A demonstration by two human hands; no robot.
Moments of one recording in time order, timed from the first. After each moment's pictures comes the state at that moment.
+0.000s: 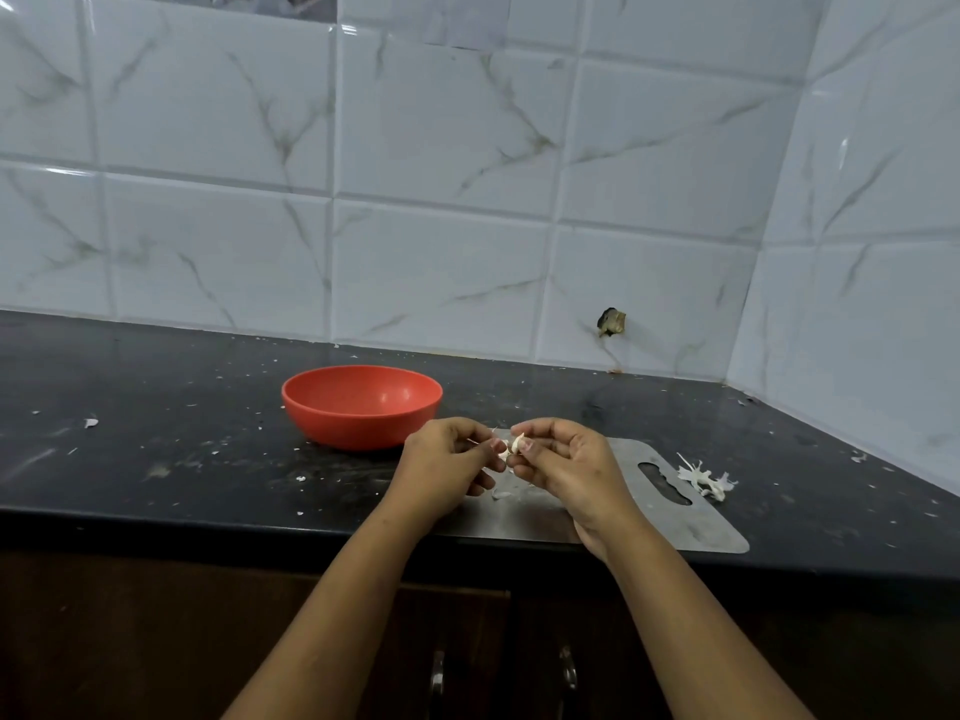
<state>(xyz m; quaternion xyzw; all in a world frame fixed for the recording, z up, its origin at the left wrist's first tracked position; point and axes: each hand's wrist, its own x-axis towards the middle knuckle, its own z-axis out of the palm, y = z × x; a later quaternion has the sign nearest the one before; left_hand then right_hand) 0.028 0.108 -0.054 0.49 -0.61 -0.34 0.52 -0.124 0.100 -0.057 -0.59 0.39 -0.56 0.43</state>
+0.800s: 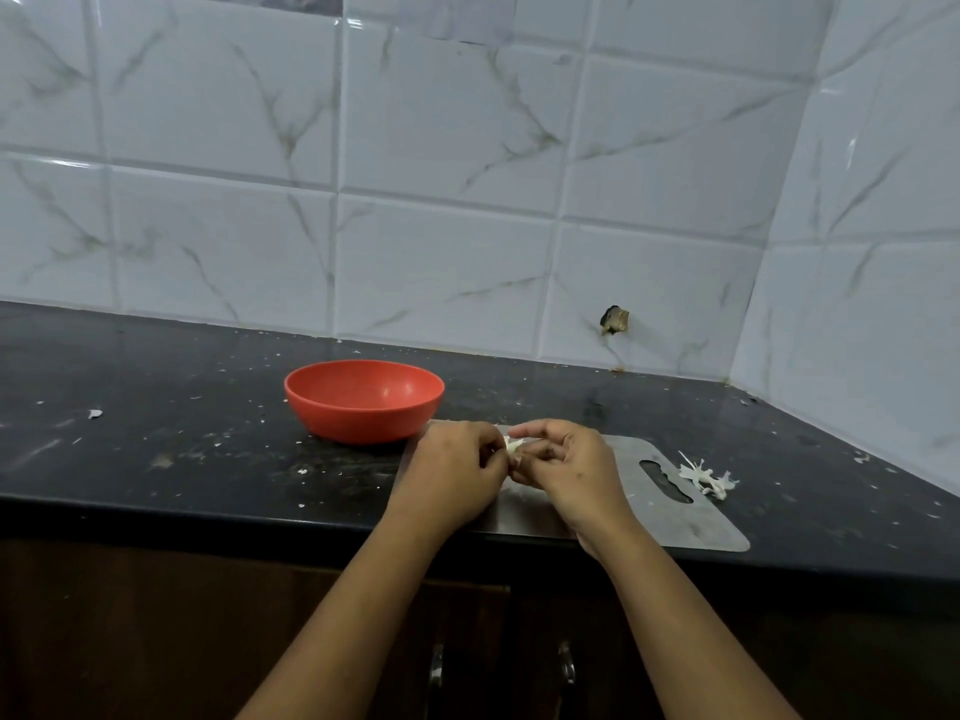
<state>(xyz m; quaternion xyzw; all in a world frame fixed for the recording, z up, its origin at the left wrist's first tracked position) 0.021 0.105 -0.063 0.52 -0.73 -0.05 0.44 -0.121 0.100 -0.061 -0.64 0.42 -0.54 0.36</state>
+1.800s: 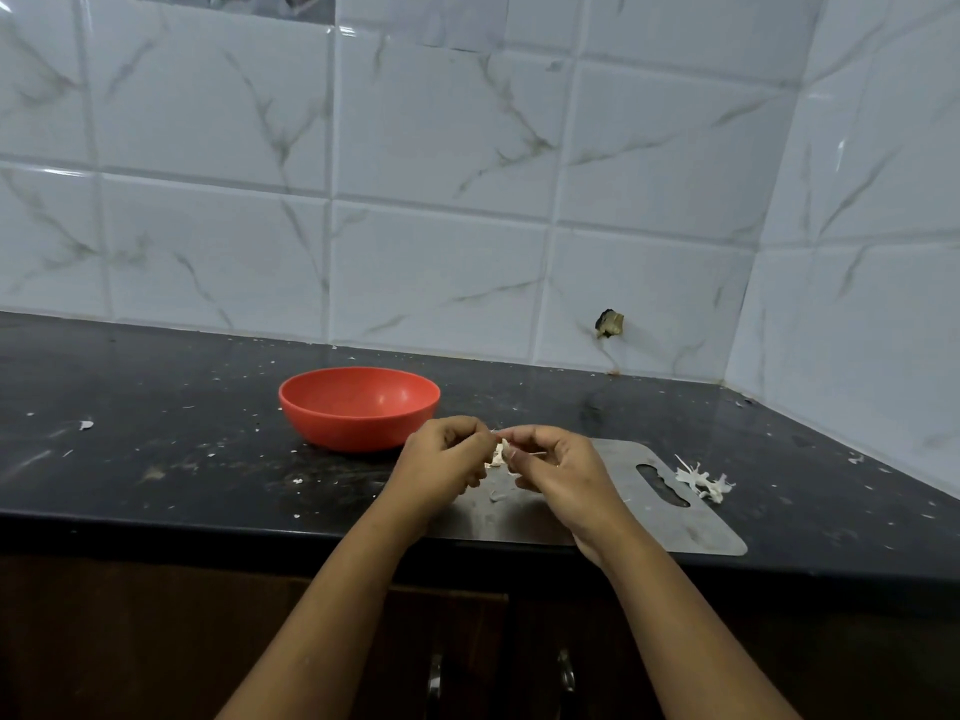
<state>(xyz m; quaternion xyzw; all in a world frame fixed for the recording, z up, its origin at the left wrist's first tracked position) 0.030 0.107 -0.055 0.43 -0.65 -0.33 0.54 -0.120 0.104 -0.056 -0.66 0.41 -0.50 0.38</state>
